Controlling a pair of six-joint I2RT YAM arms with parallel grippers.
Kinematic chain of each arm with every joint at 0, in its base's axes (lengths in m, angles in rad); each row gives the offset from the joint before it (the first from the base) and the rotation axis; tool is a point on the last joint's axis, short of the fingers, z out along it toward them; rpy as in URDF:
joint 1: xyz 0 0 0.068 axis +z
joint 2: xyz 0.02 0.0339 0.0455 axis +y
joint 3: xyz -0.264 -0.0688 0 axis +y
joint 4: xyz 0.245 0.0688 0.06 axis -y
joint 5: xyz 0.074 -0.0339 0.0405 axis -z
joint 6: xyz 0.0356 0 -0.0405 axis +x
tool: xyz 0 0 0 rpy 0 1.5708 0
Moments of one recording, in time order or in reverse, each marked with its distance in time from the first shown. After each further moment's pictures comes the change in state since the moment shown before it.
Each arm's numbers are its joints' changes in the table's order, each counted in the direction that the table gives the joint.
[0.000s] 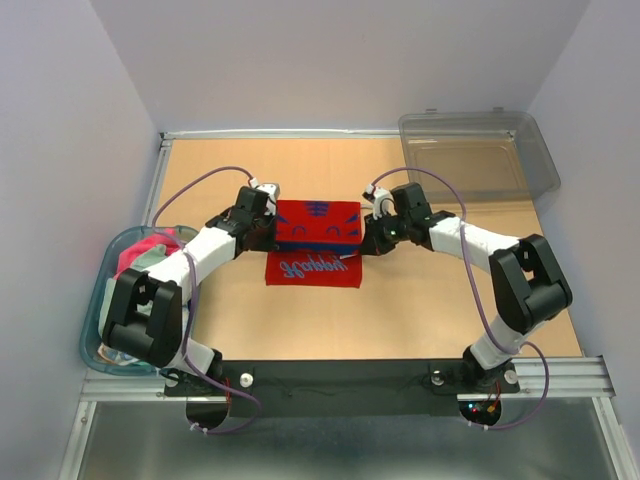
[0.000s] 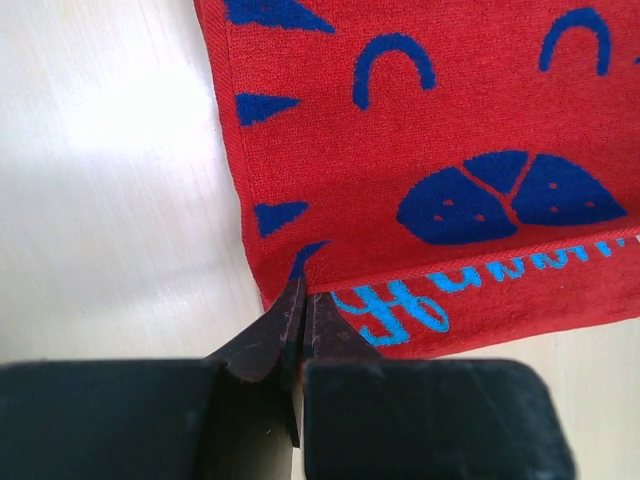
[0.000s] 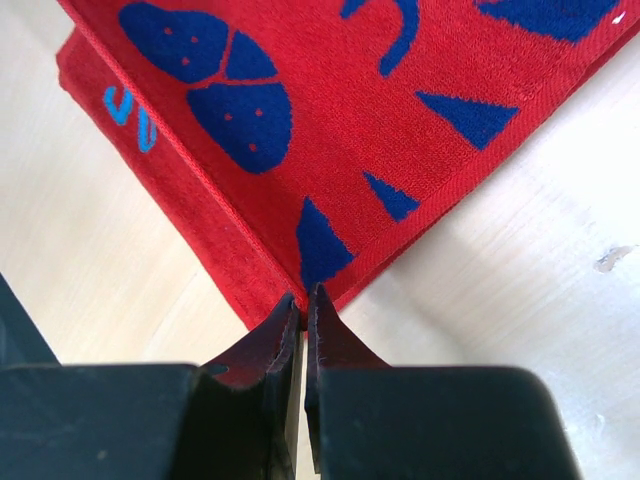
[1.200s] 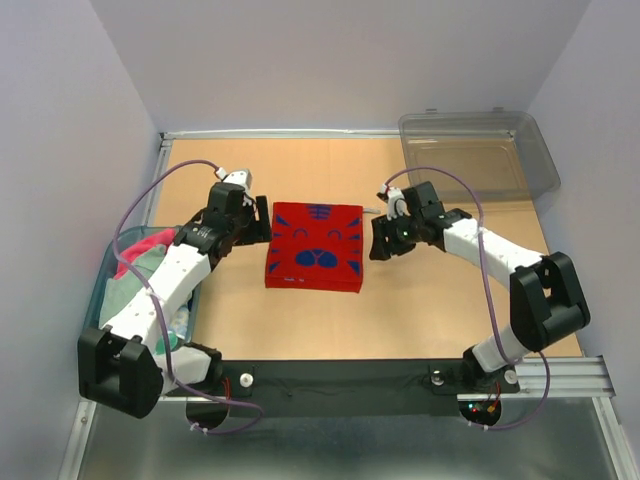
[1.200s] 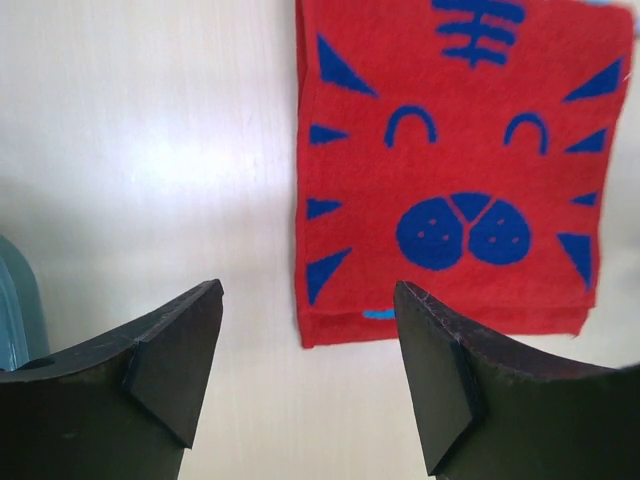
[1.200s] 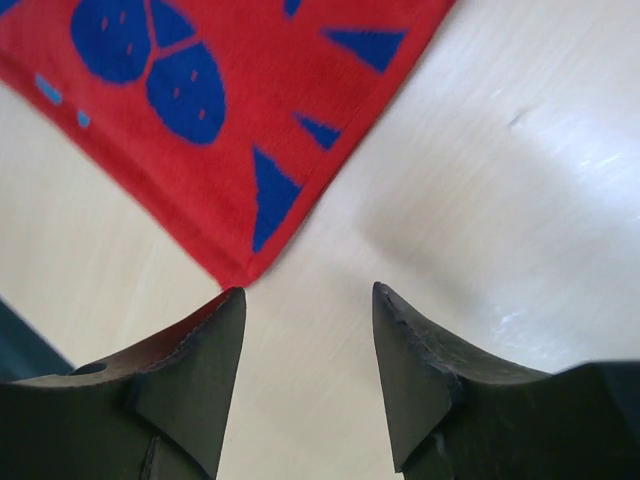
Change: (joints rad) left arm 0.032 -0.274 -0.026 -0.158 -0.075 -0.095; right arm -0.024 -0.151 0.024 -0.210 0.042 0.011
